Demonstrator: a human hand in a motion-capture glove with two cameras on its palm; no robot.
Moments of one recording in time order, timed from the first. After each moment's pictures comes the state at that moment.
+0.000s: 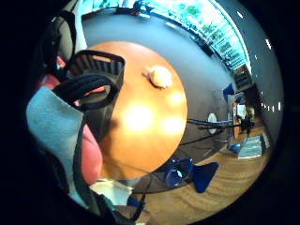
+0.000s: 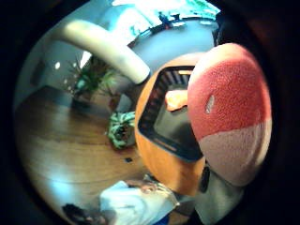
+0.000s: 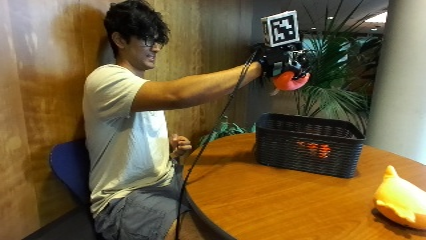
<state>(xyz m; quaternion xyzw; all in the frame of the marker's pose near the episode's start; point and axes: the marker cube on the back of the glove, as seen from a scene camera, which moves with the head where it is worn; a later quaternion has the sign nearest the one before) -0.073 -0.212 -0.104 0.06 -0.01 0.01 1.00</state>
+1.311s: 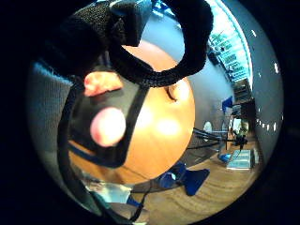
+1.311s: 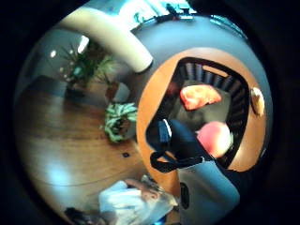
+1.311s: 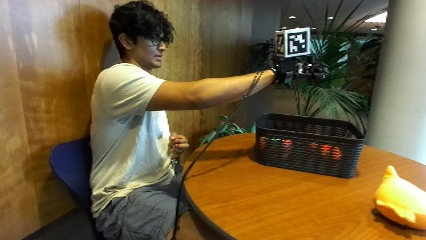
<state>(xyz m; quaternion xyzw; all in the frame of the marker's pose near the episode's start) -0.166 -0.273 -0.054 0.01 0.00 -0.06 1.00</state>
